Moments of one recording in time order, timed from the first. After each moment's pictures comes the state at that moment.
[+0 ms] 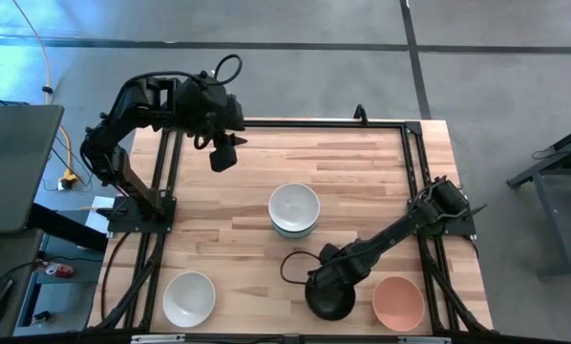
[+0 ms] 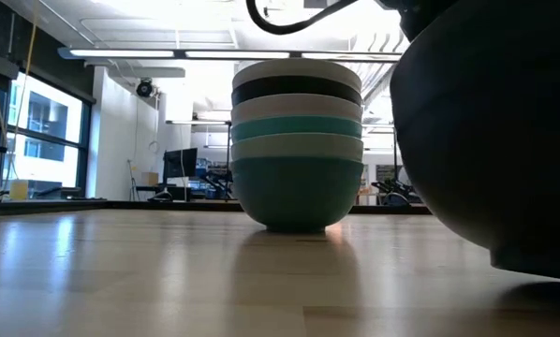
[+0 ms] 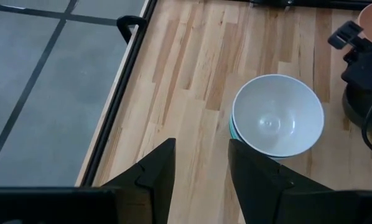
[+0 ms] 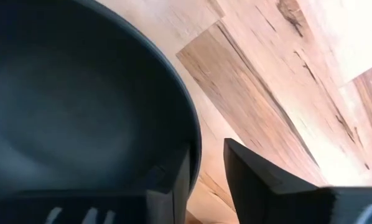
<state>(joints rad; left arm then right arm) 0.29 1.63 2.33 -1.57 -0.14 0.03 0.55 1.94 1.49 -1.14 -0.05 1.19</state>
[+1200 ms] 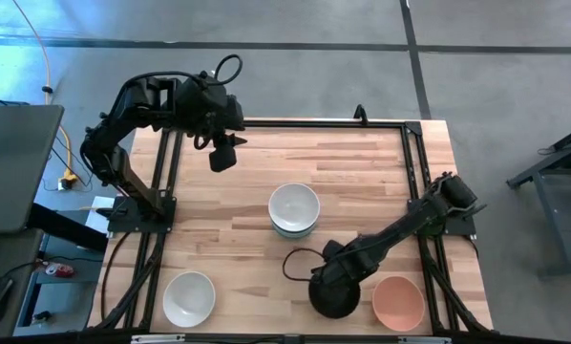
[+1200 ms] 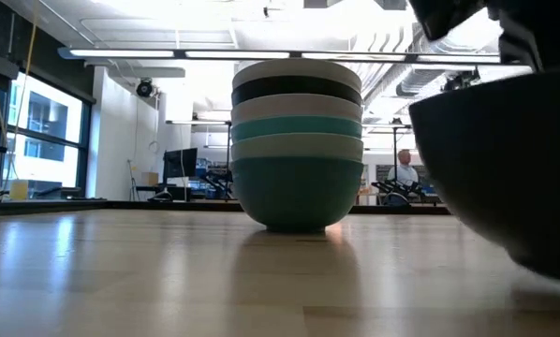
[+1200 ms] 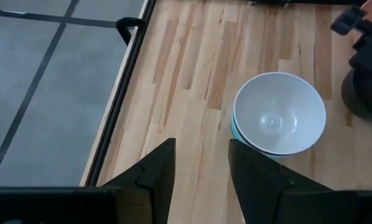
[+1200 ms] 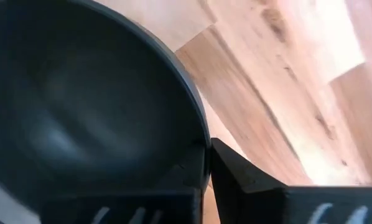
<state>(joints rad) 0.29 1.63 2.33 -1.57 -0.14 0.06 0.55 1.86 1.49 -1.18 -0.04 1.15</state>
